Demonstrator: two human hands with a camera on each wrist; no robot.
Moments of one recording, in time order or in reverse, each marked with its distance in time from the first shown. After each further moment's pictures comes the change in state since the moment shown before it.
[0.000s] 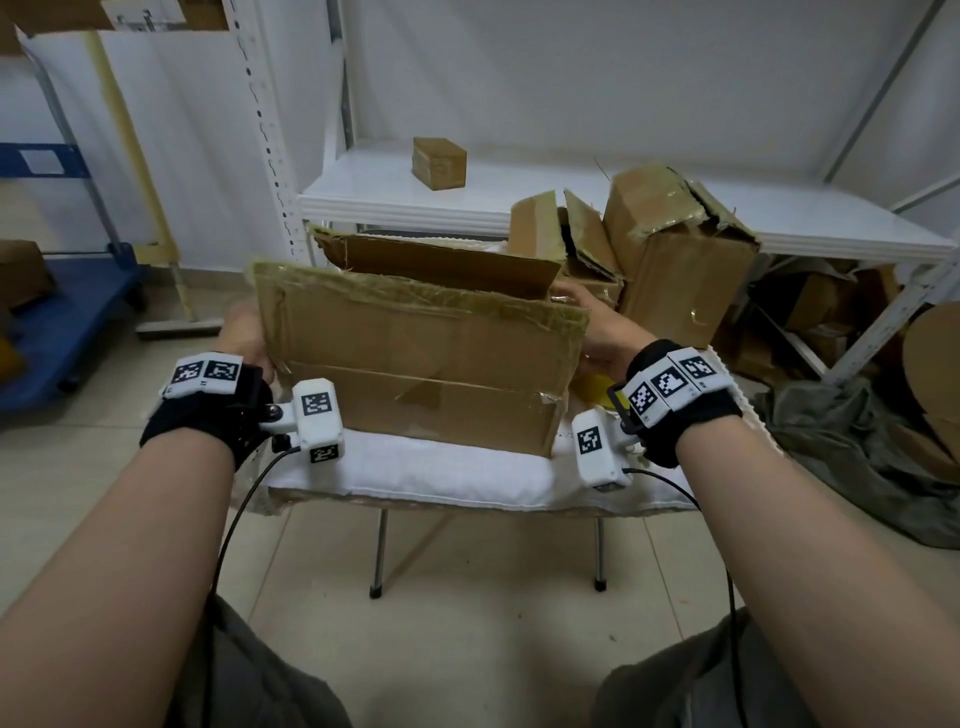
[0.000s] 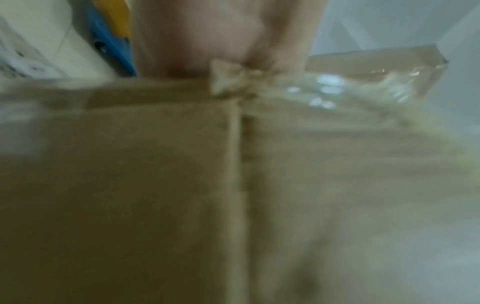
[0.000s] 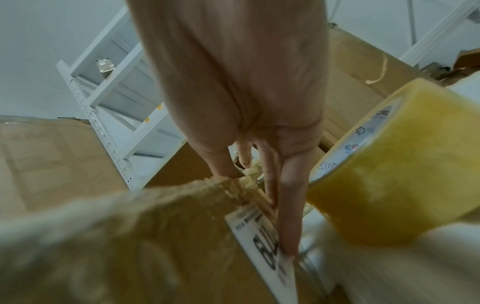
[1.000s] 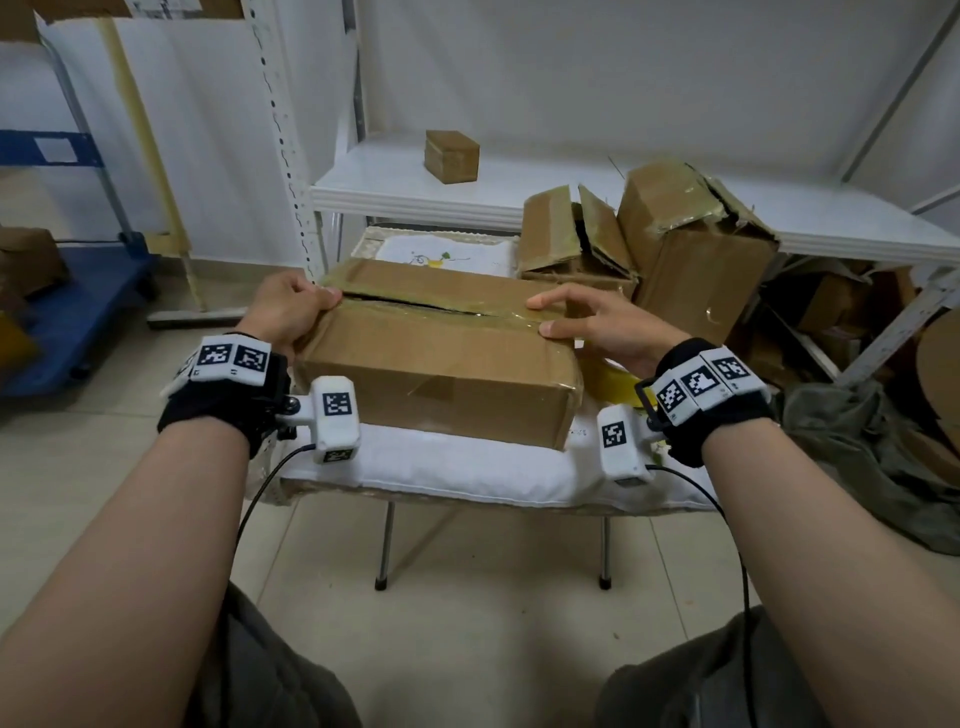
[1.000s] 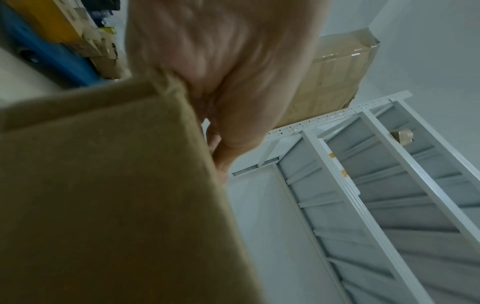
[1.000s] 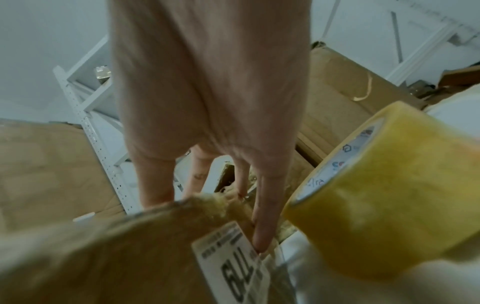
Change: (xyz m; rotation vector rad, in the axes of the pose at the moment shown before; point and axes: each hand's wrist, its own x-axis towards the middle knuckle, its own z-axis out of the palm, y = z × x) left_hand -0.004 0.012 0.023 0.415 0.040 0.094; right_hand 0.004 0.000 -0.005 -0.111 -0.141 -0.130
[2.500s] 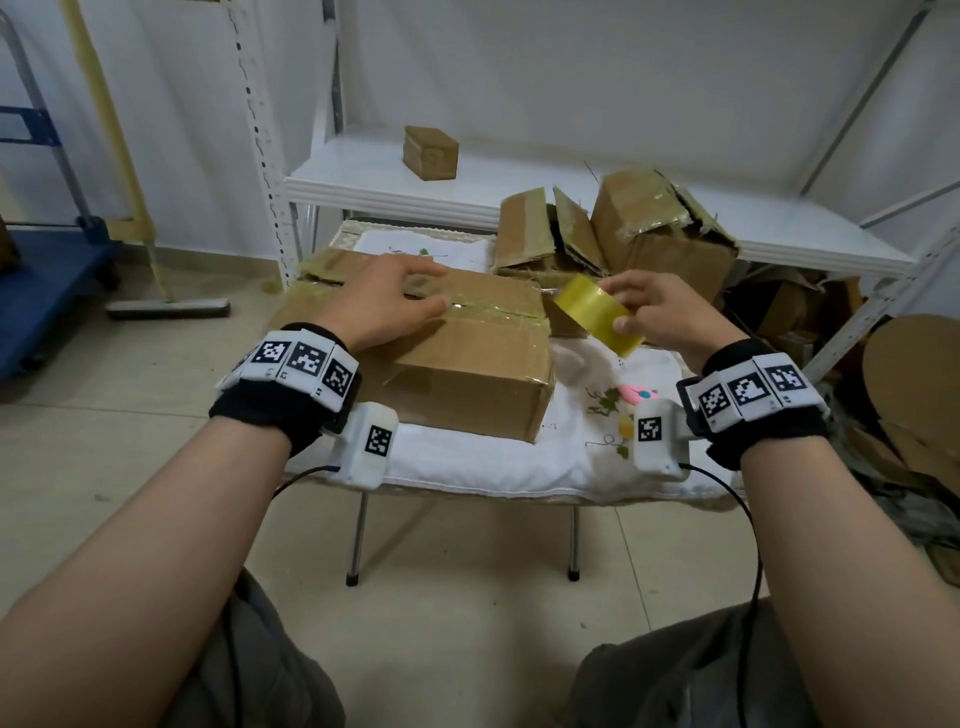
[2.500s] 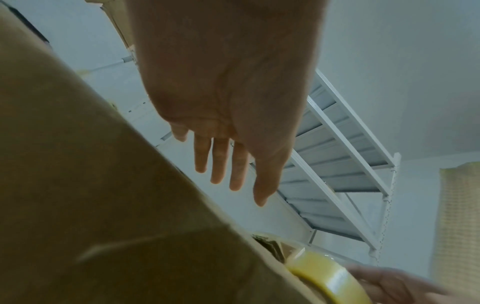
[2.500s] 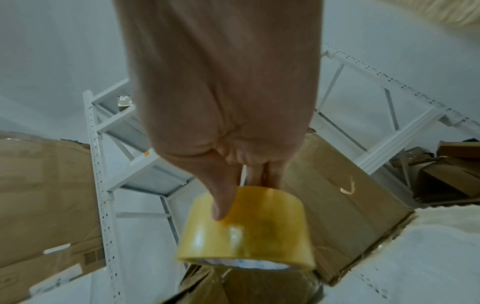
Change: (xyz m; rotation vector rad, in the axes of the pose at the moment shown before) left_hand -0.060 0.050 0.062 0.522 -0.324 0.557; right_hand -0.039 0.000 -0.059 -0.278 0.309 0.047
